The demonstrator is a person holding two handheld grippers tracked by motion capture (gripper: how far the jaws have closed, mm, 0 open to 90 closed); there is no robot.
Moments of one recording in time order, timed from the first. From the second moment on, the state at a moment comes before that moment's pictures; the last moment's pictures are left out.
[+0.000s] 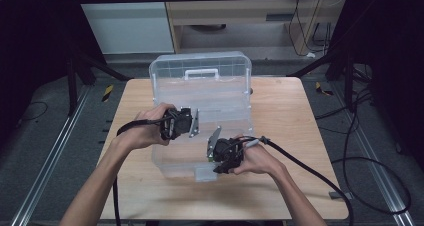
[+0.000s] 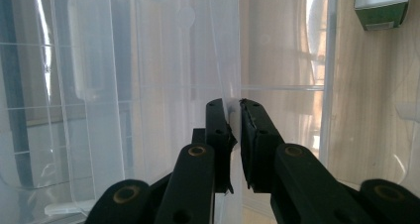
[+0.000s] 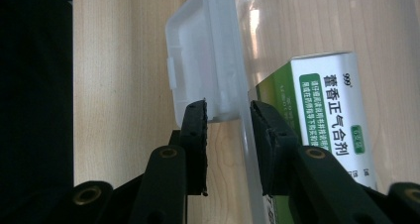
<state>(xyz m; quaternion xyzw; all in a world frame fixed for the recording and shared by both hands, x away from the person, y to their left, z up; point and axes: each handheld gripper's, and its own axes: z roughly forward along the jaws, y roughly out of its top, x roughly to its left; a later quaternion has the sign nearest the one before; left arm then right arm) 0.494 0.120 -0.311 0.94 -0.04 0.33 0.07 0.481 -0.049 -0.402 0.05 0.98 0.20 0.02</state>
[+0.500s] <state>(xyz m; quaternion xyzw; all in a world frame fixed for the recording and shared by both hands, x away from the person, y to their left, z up) 0.487 0.120 -0.315 0.94 -0.03 0.33 0.07 0.480 -0.050 -0.403 0.05 0.98 0.21 0.02</state>
